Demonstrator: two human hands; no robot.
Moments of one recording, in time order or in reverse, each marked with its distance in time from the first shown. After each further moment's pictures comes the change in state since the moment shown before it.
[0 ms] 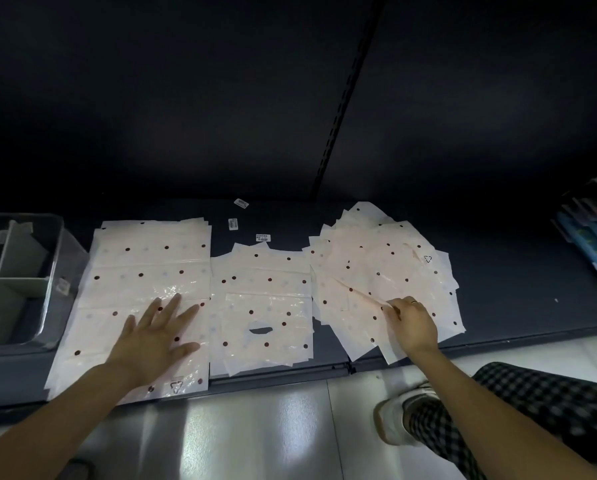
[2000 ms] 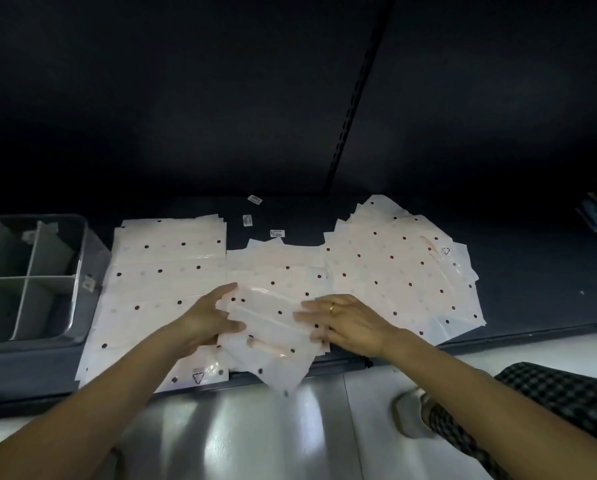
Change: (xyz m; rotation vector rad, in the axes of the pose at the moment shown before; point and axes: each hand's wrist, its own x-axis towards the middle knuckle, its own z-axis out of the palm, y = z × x) left_hand 0.008 0.049 -0.051 -1.391 -0.188 -0.187; right_hand -0.027 -0.104 0.005 -0.151 -0.338 -0.970
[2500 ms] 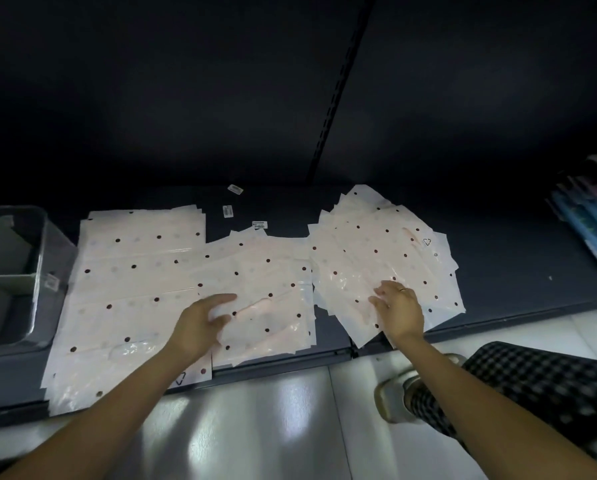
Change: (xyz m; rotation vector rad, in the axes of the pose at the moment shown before) left_hand 0.019 -0.032 0.024 0.371 0.238 0.407; right_hand -0.053 0.066 0.035 0.224 0.457 0.975
